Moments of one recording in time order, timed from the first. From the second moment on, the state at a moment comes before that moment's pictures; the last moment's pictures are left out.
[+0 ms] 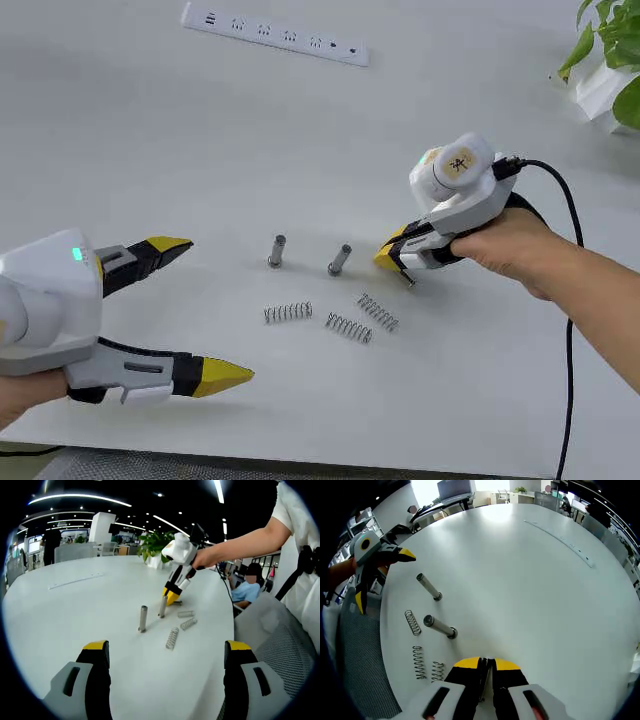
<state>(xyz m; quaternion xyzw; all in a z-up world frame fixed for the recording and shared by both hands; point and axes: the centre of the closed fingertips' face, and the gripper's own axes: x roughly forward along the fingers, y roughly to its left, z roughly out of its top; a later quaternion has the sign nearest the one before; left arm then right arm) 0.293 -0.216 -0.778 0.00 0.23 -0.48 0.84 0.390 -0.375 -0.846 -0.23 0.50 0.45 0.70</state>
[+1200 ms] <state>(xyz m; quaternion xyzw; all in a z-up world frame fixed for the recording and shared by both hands) 0.291 -0.221 -0.775 0.00 0.23 -0.49 0.84 0.371 -0.377 -0.812 -0.21 0.47 0.44 0.73</state>
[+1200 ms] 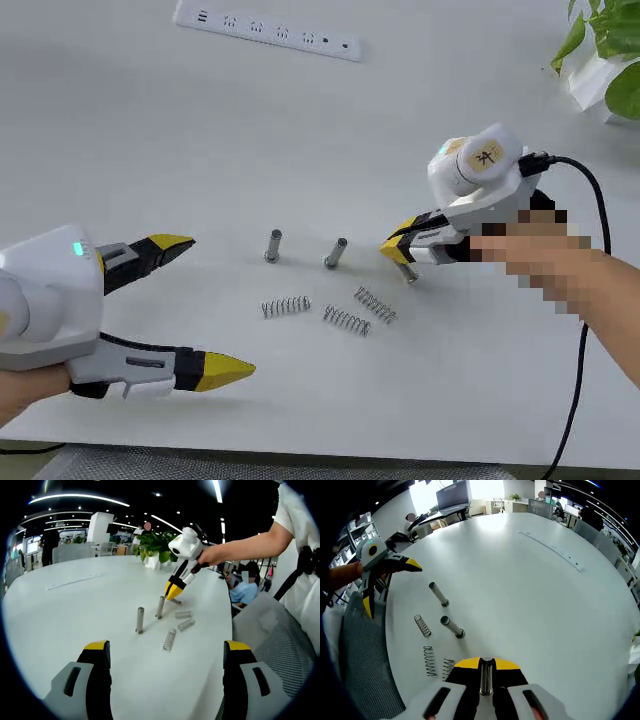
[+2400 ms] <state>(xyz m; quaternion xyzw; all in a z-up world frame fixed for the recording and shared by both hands) 0.289 -0.225 -0.772 0.01 0.23 -0.50 0.83 0.354 -0.402 -0.796 -0.19 0.45 0.43 0.76</state>
